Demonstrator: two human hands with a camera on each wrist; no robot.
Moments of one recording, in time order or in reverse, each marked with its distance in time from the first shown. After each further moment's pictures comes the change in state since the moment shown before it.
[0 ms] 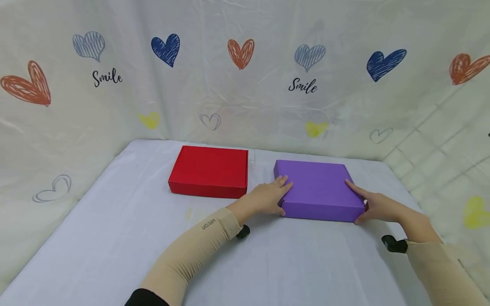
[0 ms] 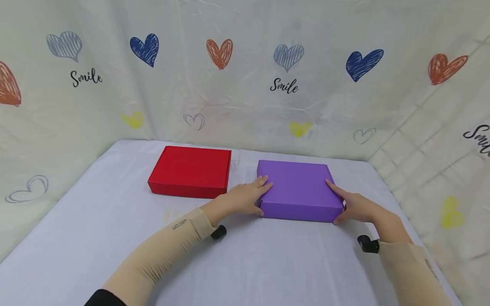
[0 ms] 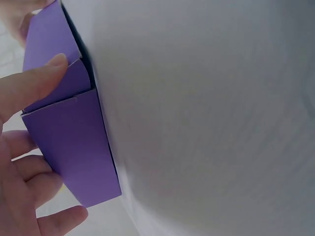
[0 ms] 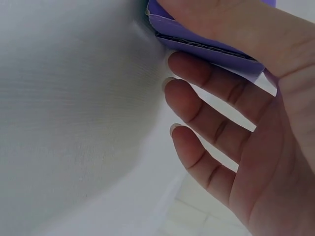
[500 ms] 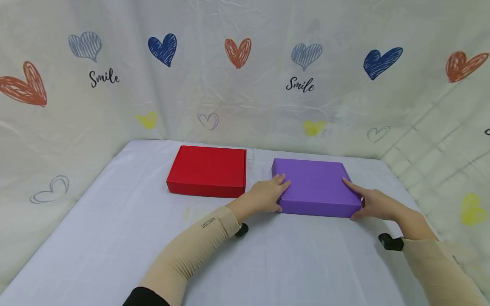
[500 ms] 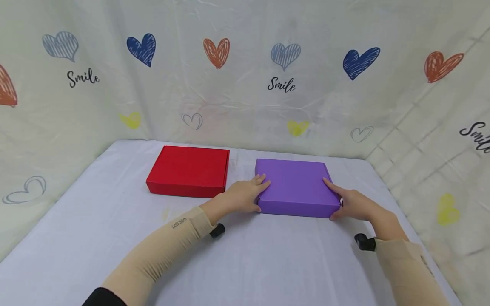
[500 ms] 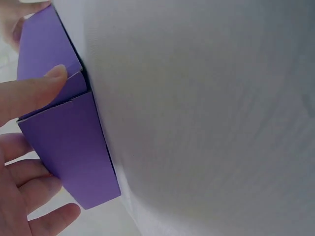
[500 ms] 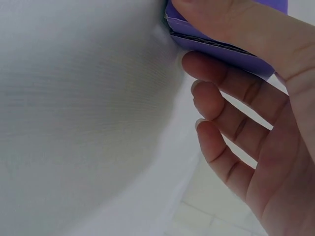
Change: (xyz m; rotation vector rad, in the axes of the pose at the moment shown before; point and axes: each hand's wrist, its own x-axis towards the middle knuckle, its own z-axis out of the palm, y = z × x) left_hand 0.004 0.003 -0.002 0.079 0.015 -0.026; right_hand 0.001 0.000 0.003 -0.077 0.069 -0.063
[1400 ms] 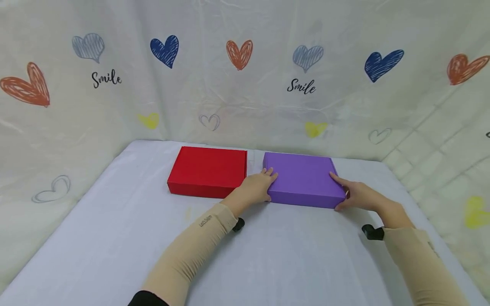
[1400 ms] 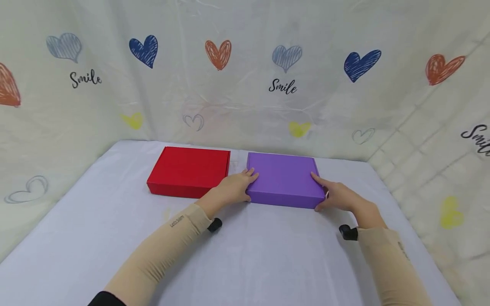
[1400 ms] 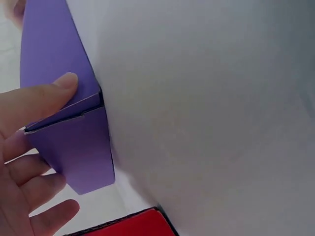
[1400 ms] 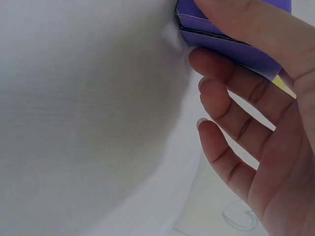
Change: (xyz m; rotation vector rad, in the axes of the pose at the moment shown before) left_hand 0.003 -0.029 -0.007 -0.060 0.036 -0.125; right_hand 0.039 -0.013 0.000 0.042 0.035 -0.015
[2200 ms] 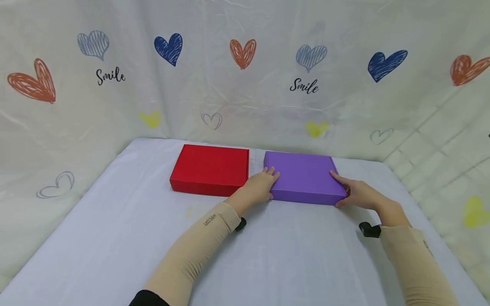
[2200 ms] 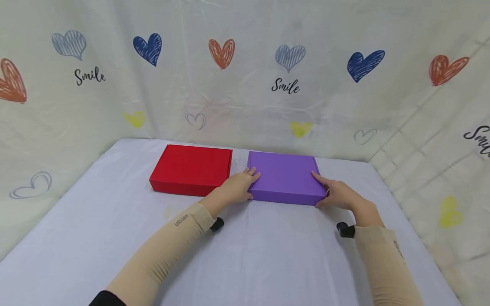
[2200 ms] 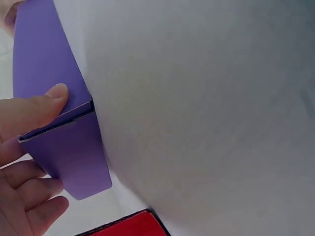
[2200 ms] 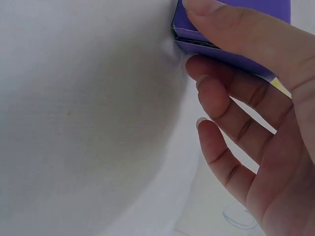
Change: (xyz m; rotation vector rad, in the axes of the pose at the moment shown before) left_hand -0.002 0.000 0.002 -0.047 0.032 0.009; right_hand 0.006 -0.001 0.002 0.025 0.025 0.018
